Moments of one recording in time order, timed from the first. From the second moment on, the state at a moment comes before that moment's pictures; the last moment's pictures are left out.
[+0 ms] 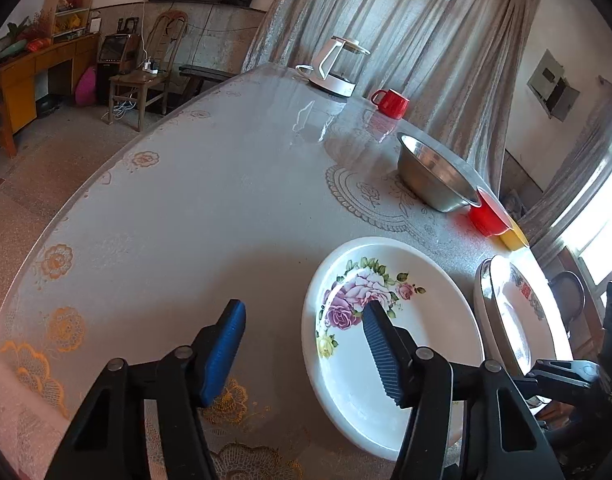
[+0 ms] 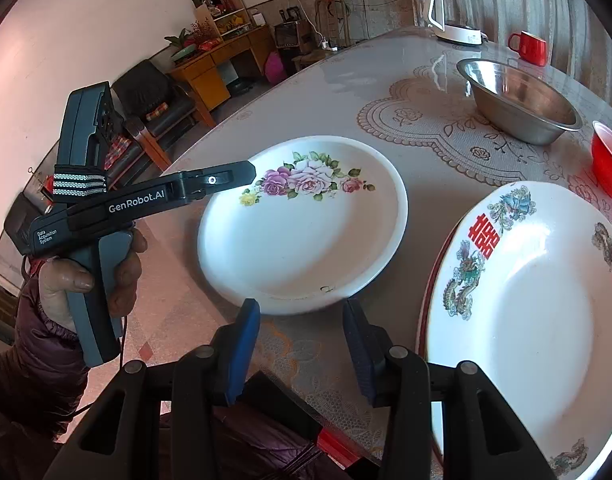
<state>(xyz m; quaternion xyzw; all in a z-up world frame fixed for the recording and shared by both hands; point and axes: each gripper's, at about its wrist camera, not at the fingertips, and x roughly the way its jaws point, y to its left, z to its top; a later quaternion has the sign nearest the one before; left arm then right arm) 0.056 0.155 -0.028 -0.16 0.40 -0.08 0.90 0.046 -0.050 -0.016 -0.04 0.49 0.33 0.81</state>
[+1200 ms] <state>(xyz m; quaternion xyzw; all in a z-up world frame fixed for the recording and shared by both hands) 0.052 0.152 -0.035 -0.15 0.37 -0.05 0.91 0.117 -0.007 -0.025 -0.13 0.48 0.24 0.83</state>
